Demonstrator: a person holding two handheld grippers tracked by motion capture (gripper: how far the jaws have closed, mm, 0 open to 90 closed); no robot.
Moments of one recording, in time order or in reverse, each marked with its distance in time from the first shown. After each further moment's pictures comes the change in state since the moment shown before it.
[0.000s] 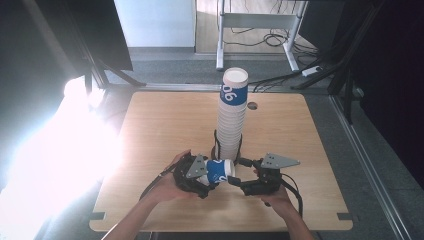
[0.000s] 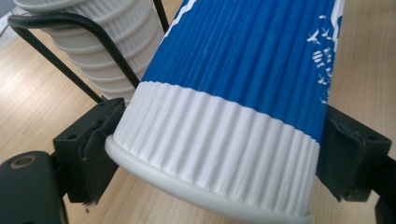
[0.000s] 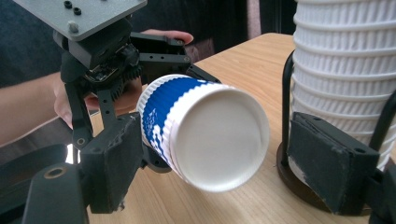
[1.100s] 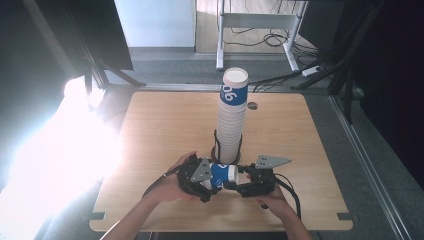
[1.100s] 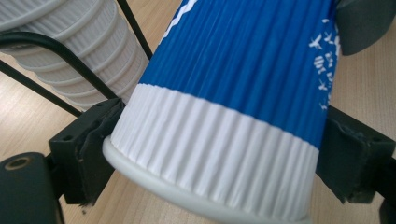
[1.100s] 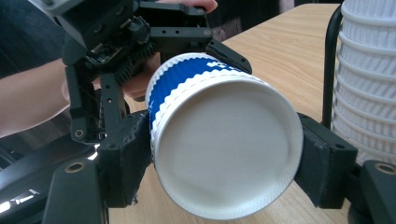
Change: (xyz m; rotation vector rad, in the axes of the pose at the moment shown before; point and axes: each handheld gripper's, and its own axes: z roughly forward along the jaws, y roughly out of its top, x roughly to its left) left arm -0.006 0.005 0.004 -0.007 -0.052 0.064; right arm -0.007 -0.014 0.014 0.059 0.127 0.057
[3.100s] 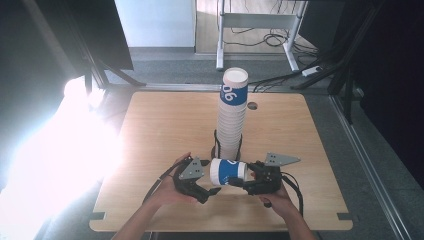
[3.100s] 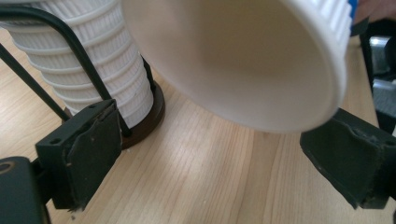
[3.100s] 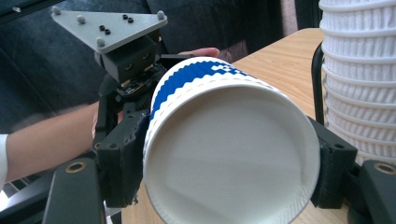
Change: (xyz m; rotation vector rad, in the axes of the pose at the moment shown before) left arm 0.003 -0.025 0.002 -0.205 -0.065 -0.181; right arm -0.004 0.005 -0.016 -0.089 0.036 0.027
